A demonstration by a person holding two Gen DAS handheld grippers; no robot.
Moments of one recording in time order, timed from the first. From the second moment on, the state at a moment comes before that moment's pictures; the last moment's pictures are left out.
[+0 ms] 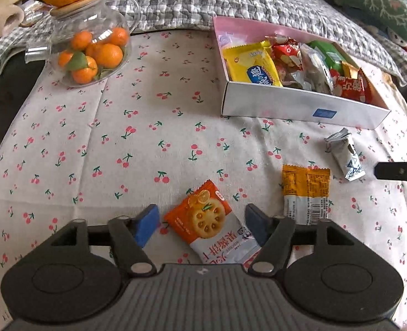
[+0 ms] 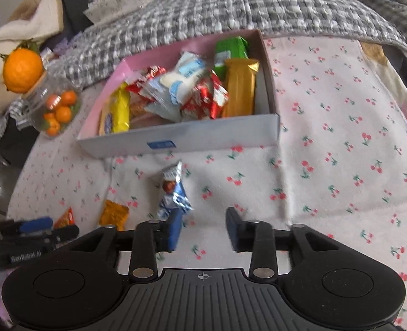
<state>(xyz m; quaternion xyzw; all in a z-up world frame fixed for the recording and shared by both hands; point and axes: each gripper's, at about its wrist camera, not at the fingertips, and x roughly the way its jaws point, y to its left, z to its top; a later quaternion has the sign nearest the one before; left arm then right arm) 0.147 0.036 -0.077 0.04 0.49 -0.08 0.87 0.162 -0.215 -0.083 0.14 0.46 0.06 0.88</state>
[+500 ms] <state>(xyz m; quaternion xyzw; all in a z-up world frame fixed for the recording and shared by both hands) 0.143 0.023 -0.082 0.03 0.50 -0.04 0.87 0.184 -0.159 -0.096 0.07 0.44 0.04 0.89</state>
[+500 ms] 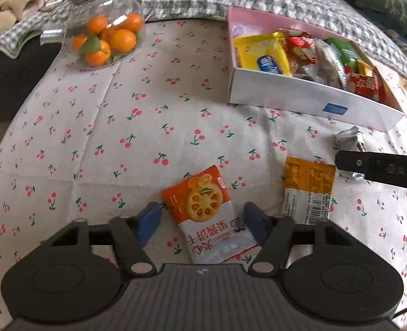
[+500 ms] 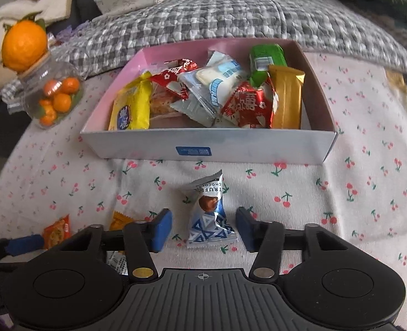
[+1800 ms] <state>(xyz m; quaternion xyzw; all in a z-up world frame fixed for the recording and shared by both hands) 0.198 -0.005 -0.015 -0.01 0.44 -0.10 0.89 0.206 -0.237 -0.045 0.29 0.43 0.01 0.85</state>
